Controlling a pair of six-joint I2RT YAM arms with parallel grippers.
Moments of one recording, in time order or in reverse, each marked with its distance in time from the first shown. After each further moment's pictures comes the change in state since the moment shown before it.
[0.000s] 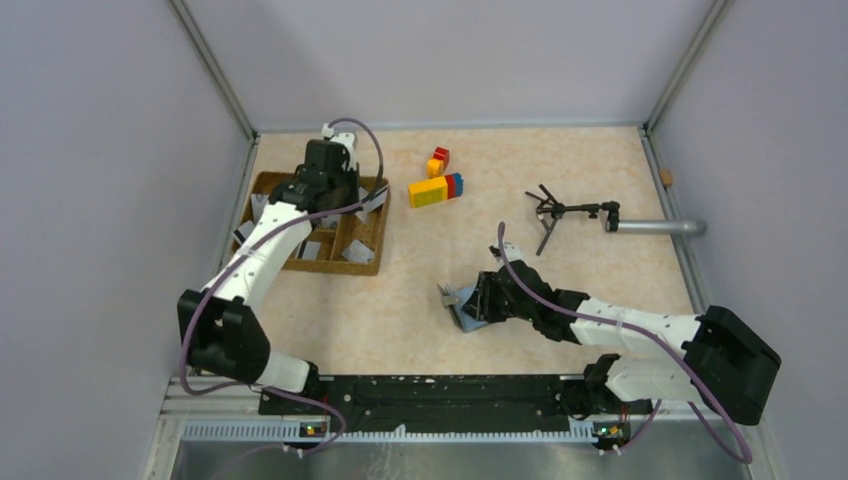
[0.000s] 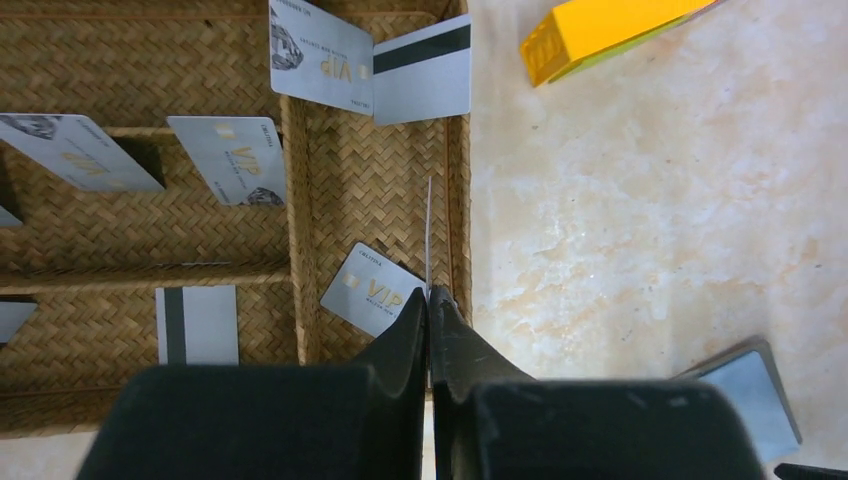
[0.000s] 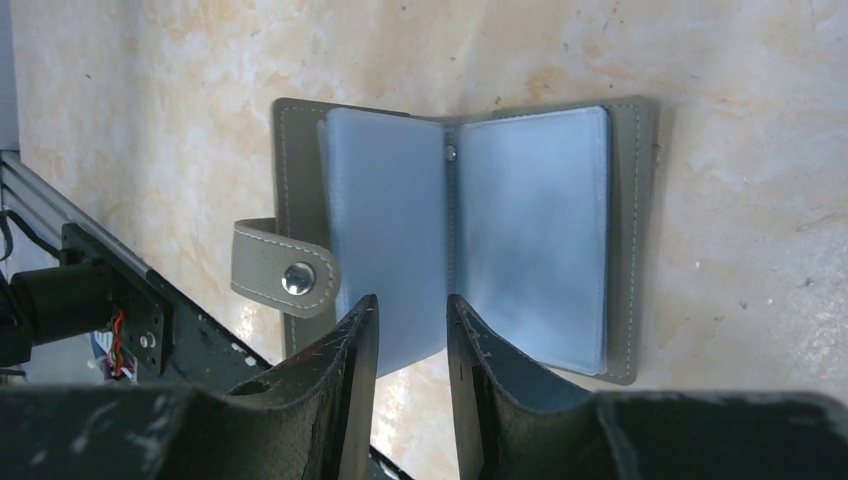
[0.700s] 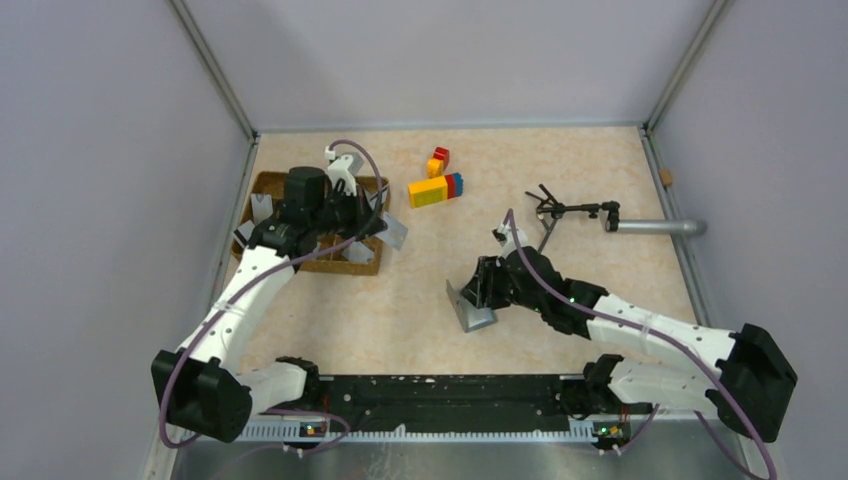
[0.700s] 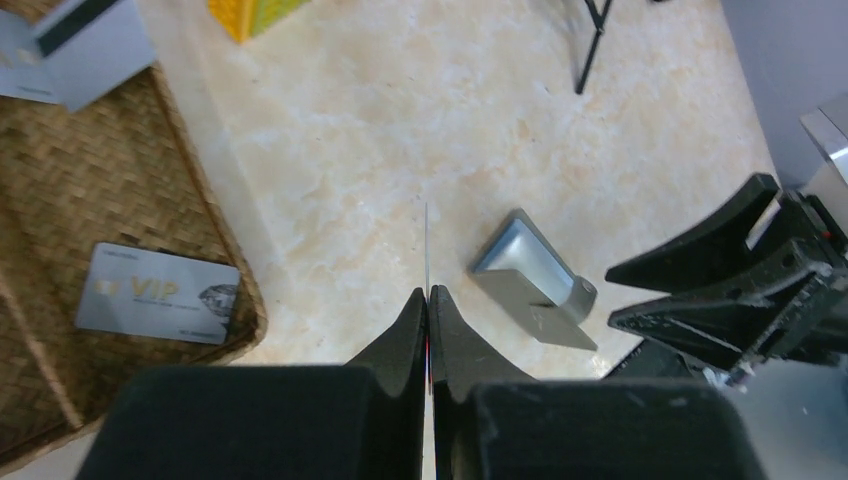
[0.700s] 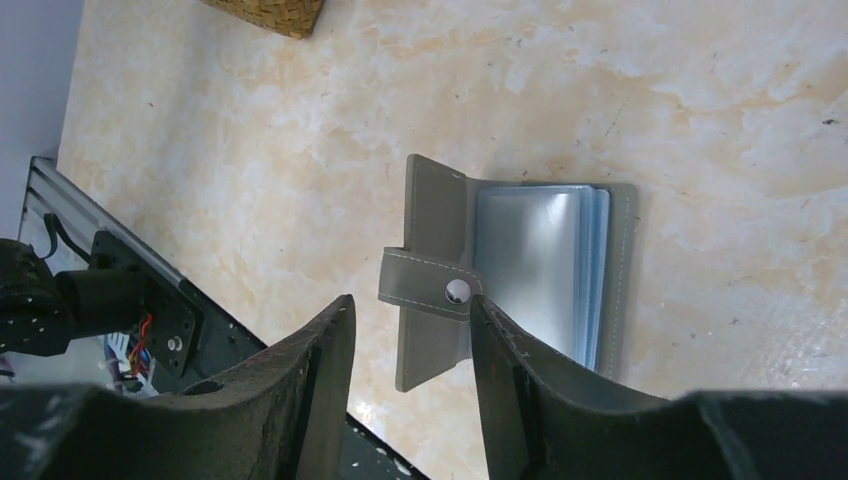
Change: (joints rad) left arm 0.000 -0.319 -0.239 0.123 0.465 -0.074; right arm -0.005 -0.116 0.131 -0.149 0.035 -0.113
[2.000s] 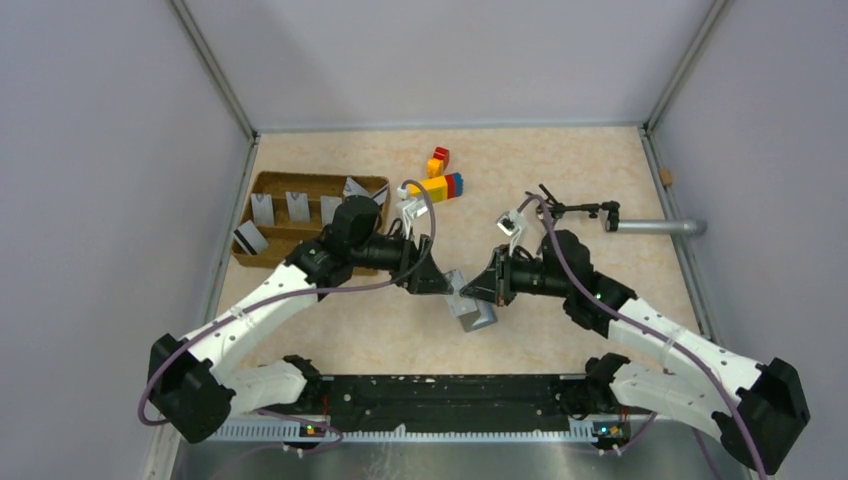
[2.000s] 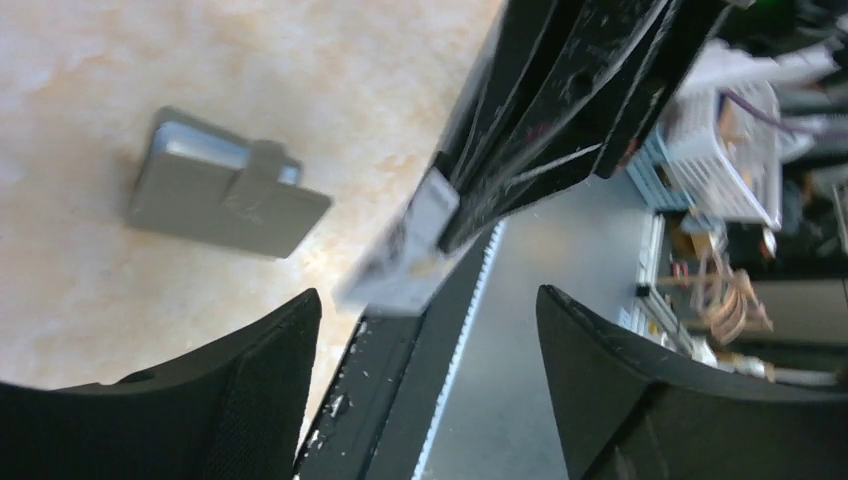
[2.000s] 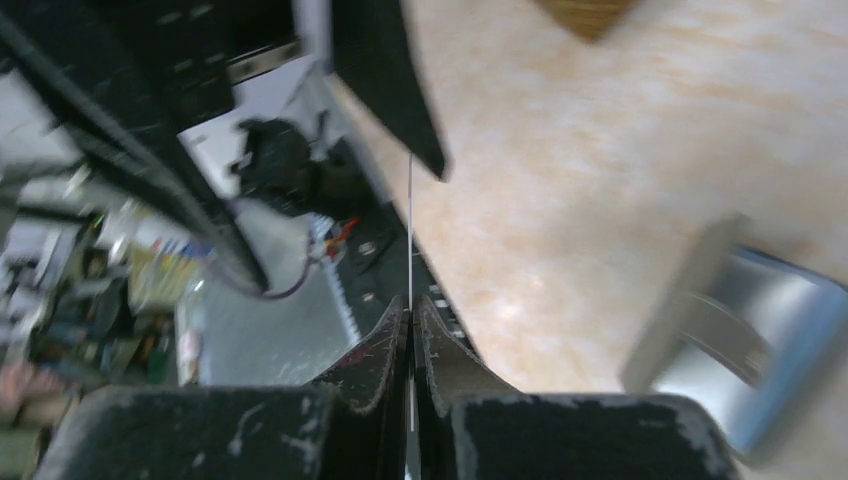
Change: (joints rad) left arm -0.363 -0.023 -0.114 0.146 0.409 -0.146; right arm -0.148 -0.137 0.006 0.175 -0.652 -0.067
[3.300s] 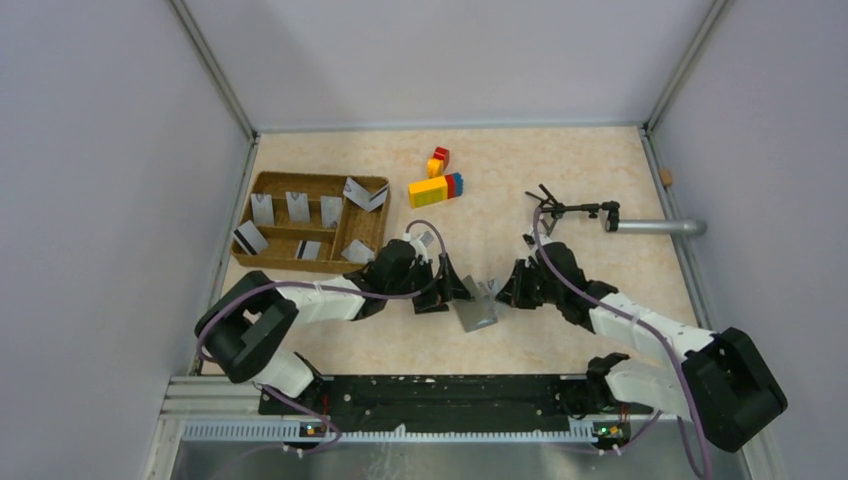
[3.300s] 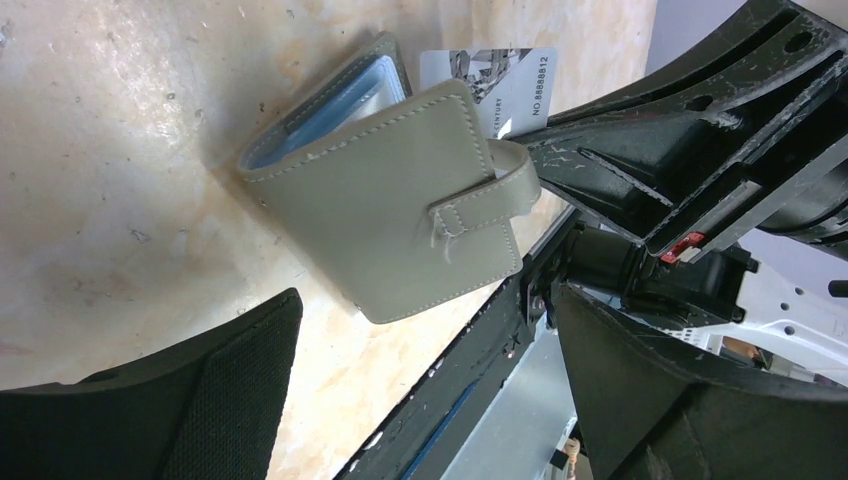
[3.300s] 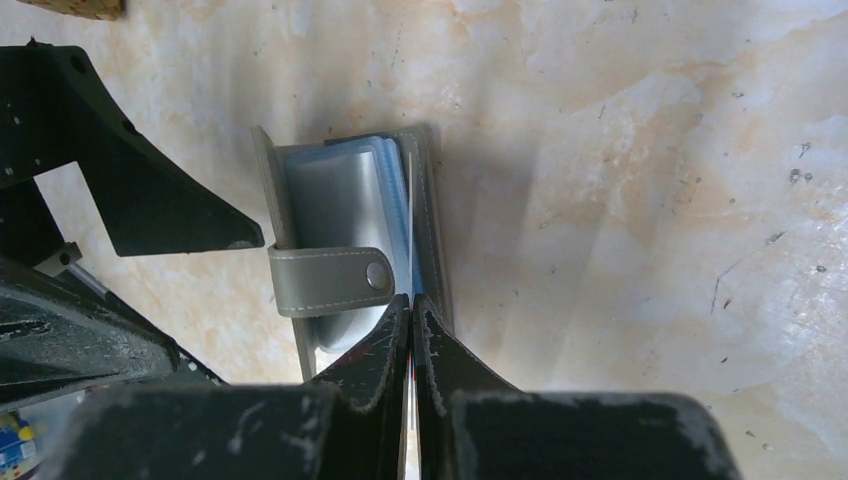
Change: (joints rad) left arm -0.137 0.349 -0.356 0.633 -0.431 -0.611; right arm -0.207 0.168 -0.187 -0.122 0.372 0.006
